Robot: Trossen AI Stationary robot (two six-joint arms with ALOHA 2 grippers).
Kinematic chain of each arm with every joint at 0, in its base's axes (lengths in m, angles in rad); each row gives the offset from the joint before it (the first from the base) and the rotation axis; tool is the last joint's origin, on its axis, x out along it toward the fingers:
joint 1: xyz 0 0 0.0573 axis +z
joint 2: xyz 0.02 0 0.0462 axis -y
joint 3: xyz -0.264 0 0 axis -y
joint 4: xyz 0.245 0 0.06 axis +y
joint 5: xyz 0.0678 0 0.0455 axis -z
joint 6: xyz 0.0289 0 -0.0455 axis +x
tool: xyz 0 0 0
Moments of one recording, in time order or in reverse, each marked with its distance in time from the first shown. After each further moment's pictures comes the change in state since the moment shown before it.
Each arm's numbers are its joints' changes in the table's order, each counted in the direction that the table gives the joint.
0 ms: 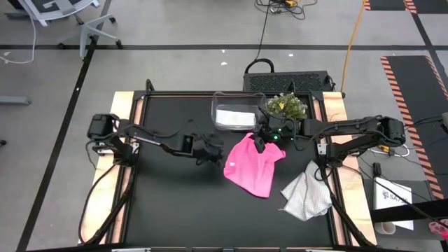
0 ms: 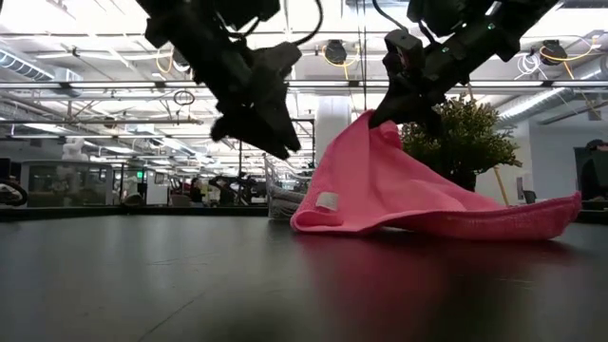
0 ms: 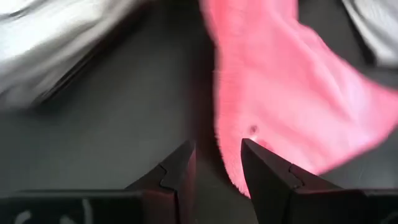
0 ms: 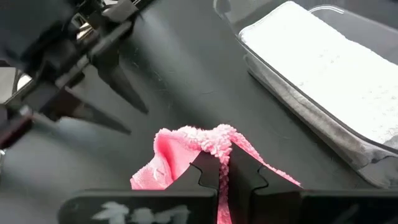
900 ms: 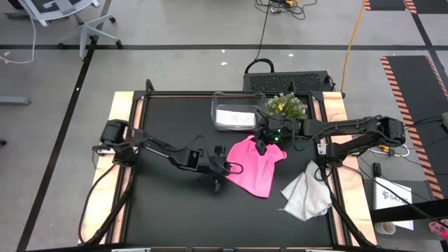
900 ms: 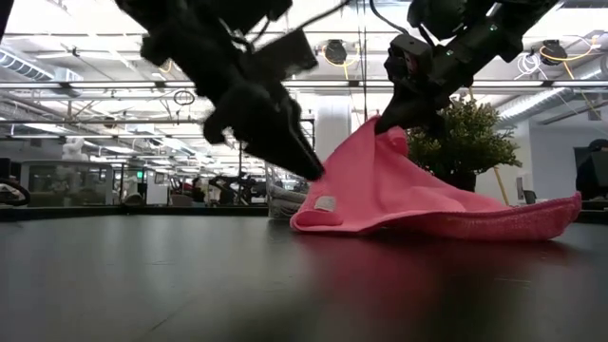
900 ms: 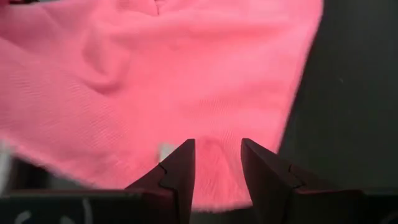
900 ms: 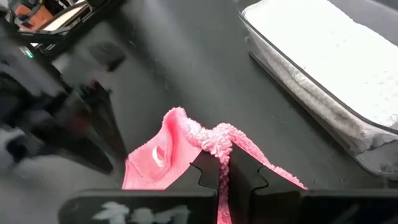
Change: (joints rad) left arm -0.117 -0.162 0.001 -0.221 0.018 0.700; right arm 0.002 0.000 -0.001 0.052 -0.028 -0.039
